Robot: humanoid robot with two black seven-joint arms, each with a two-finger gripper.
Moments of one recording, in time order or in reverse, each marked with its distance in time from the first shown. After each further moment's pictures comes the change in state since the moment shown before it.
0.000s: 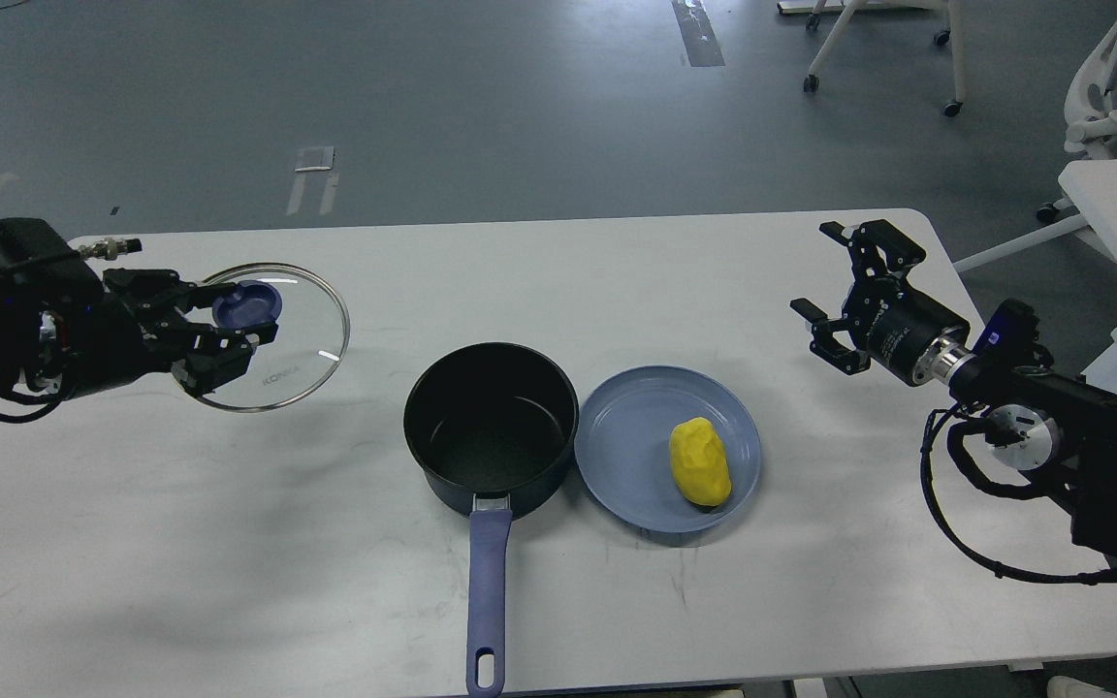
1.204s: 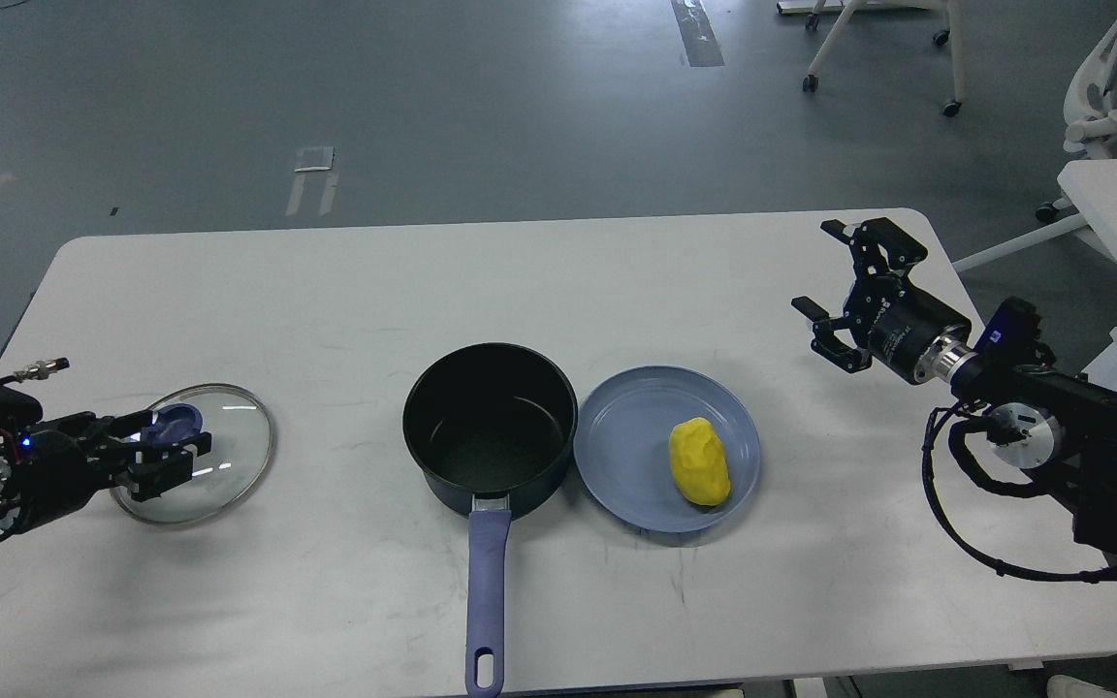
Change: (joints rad) left arm 0.221 -0.046 0.011 0.159 -0.311 0.039 0.000; right arm 0.008 -0.009 -0.001 0.003 0.000 0.000 0.000
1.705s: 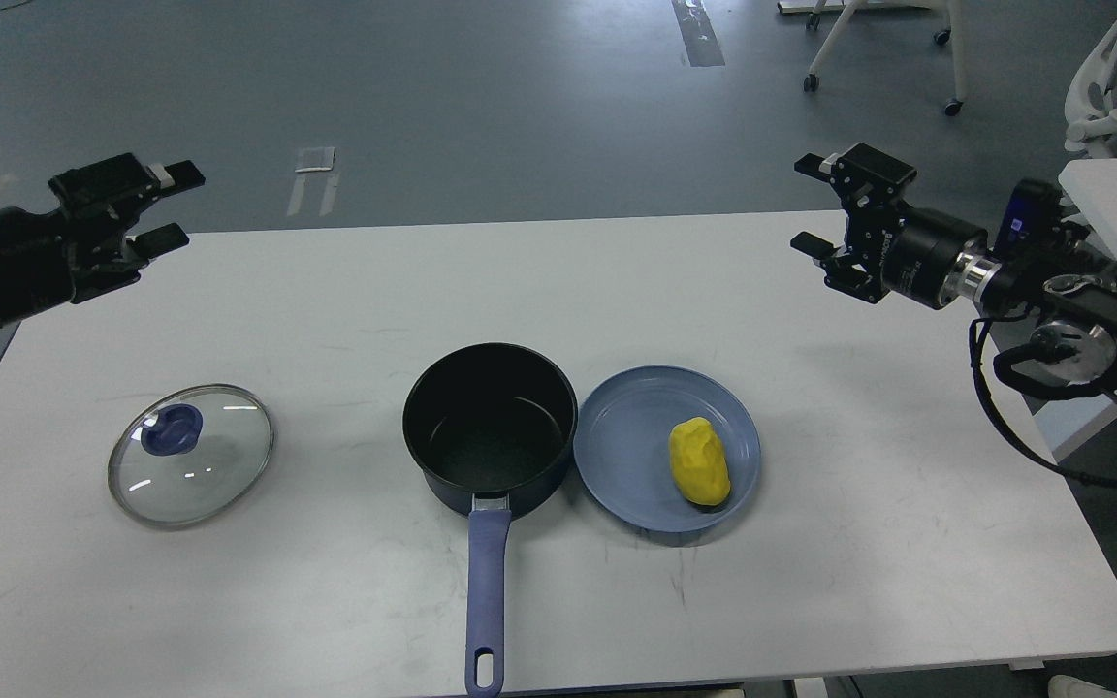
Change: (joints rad) left arm -0.337 0.074 -0.016 -0.076 -1.047 -0.533 0.000; right arm 0.280 -0.116 -0.087 0.130 -0.469 0.000 0.000
